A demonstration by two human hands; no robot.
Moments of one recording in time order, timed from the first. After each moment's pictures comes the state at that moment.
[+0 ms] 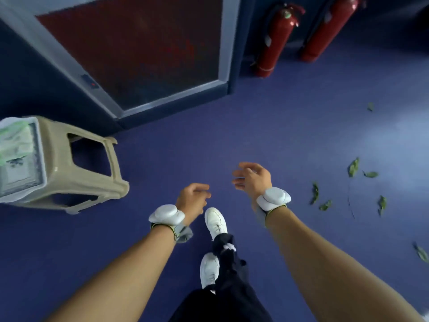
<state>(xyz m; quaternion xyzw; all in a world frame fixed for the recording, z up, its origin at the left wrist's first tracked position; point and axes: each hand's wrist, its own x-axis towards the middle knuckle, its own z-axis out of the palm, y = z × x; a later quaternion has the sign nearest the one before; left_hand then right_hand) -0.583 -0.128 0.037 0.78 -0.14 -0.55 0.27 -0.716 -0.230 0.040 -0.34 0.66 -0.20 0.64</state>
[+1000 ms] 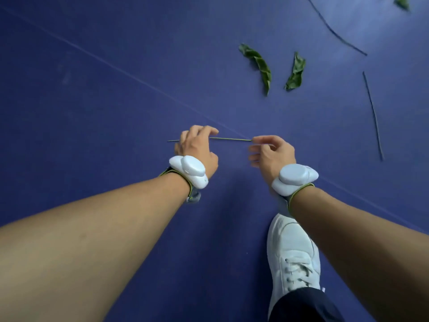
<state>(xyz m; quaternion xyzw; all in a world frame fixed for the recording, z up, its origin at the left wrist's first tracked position) -0.955 -0.282 -0.570 0.63 -0.71 -0.30 -0.03 -1.108 -0.231 -0.582 -0.12 0.78 -0.39 0.47</state>
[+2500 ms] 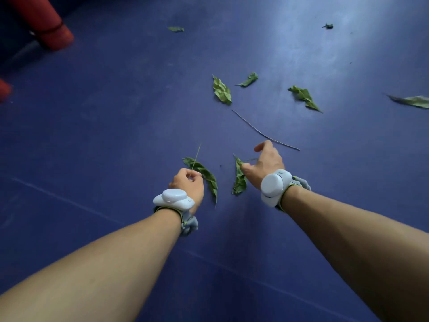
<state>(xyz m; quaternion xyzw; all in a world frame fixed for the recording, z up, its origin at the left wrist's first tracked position) -1.115 -0.433 -0.597 0.72 -0.57 -0.37 0.16 -1.290 -0.393 -0.579 -0.36 0.84 -0.28 0.28</state>
